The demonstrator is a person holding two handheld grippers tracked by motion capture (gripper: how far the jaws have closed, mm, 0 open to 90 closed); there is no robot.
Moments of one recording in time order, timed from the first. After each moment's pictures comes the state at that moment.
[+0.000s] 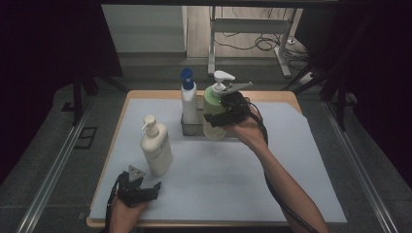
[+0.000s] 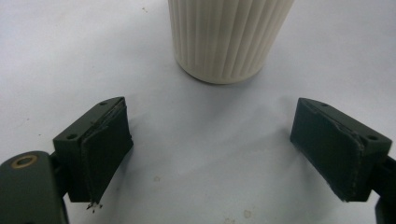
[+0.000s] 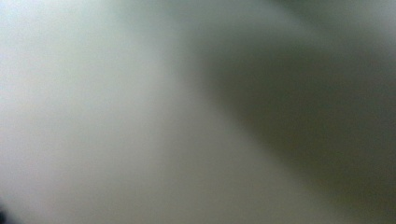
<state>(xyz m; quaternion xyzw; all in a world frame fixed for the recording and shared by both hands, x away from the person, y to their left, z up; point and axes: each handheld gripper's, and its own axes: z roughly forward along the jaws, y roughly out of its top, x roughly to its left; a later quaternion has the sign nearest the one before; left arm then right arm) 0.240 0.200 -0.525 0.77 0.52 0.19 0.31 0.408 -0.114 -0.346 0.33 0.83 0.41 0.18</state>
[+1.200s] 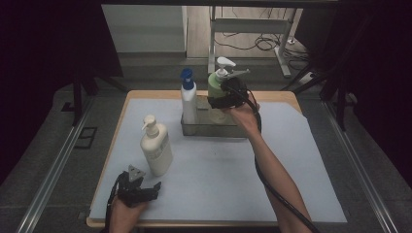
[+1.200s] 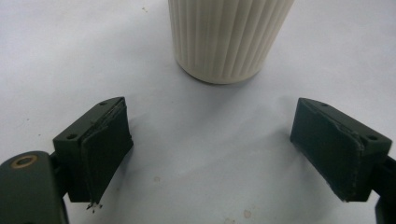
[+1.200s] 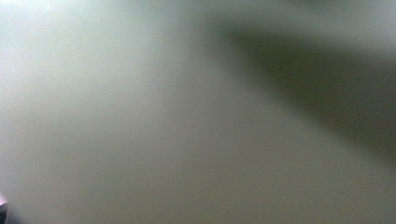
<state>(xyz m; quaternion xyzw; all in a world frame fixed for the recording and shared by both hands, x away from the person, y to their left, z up) 0.241 0.200 -0.525 0.77 0.52 0.19 0.31 0.469 -0.113 -0.356 0.39 0.80 0.39 0.23</state>
